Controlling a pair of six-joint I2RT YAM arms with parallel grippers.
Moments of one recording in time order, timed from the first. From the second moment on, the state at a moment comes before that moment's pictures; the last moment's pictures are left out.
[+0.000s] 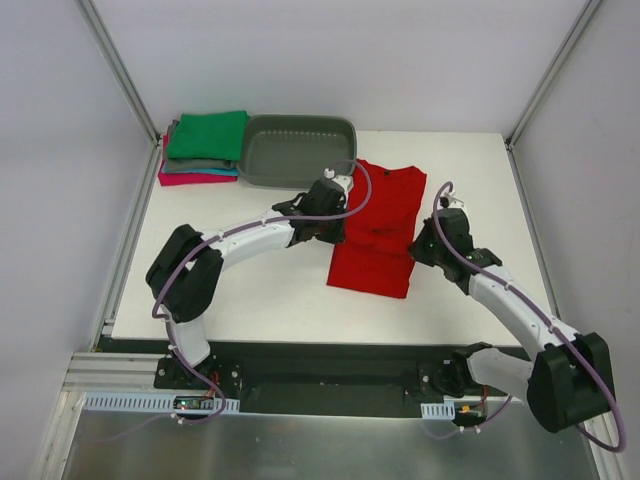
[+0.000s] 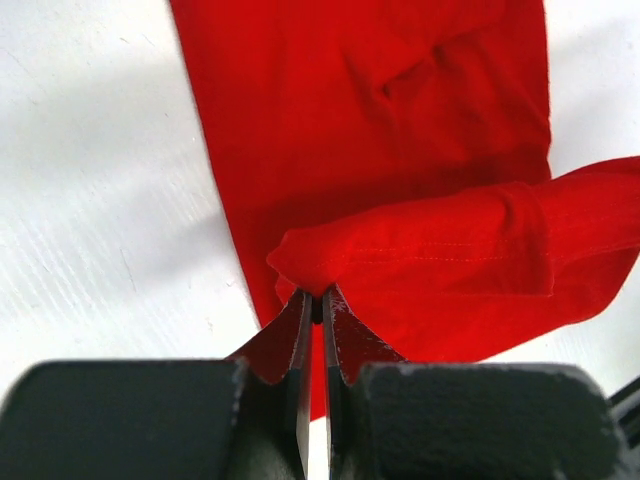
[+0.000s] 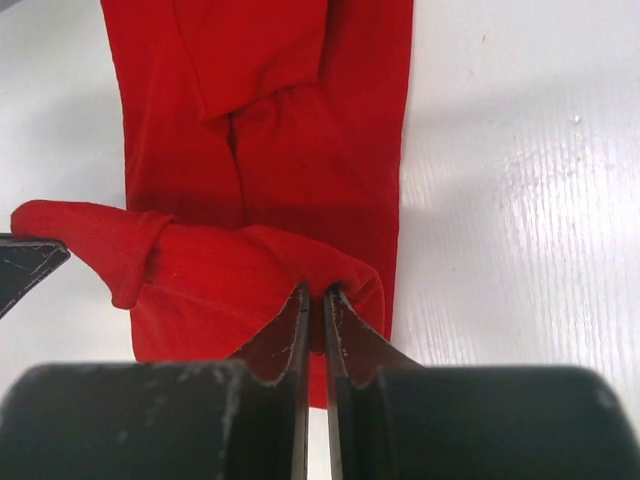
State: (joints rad) left arm -0.76 1.79 1.28 -0.28 0.03 -0.45; right arm 0.37 1.09 0.67 -0.34 0.10 0.62
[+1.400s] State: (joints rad) left arm -0.71 1.47 0.87 -0.29 0.05 -0.58; right arm 0.34 1.34 0.74 -0.22 -0.31 0.40
